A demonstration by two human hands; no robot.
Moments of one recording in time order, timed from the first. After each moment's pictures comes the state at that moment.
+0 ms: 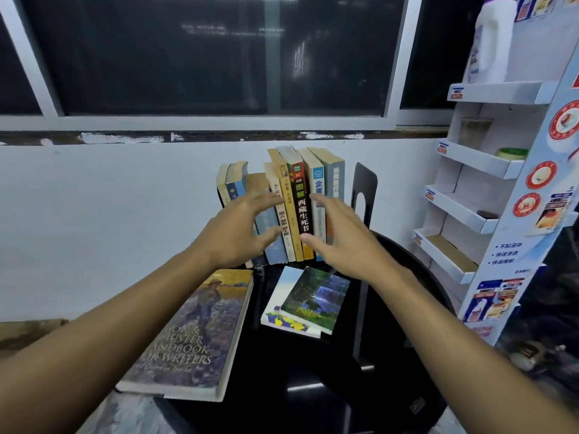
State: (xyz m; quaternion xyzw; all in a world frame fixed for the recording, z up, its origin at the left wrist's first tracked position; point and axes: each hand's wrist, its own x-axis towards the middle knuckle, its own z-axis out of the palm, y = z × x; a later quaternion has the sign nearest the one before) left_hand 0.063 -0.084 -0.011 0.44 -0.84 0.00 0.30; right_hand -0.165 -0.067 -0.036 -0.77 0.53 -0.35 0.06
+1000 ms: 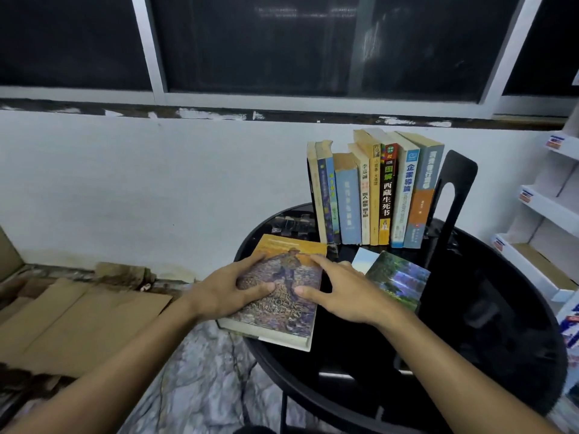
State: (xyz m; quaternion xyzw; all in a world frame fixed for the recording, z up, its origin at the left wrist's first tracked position) left_hand 0.219 -0.004 -0.124 0.59 -0.72 -0.29 0.21; right_hand -0.042 -0.024 -0.103 -0.81 0.53 -0.10 0.25
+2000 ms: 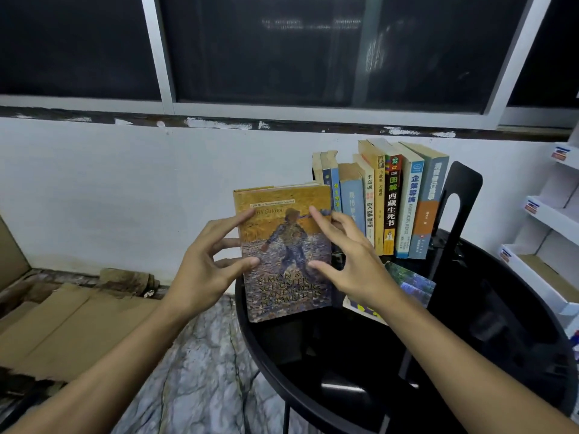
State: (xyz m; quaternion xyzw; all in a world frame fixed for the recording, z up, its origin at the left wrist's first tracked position) left_hand 0.218 0.022 -0.084 0.45 -0.67 -0.23 0.55; right_hand -0.043 -0.046 -0.078 -0.85 0.37 -0.35 0.13
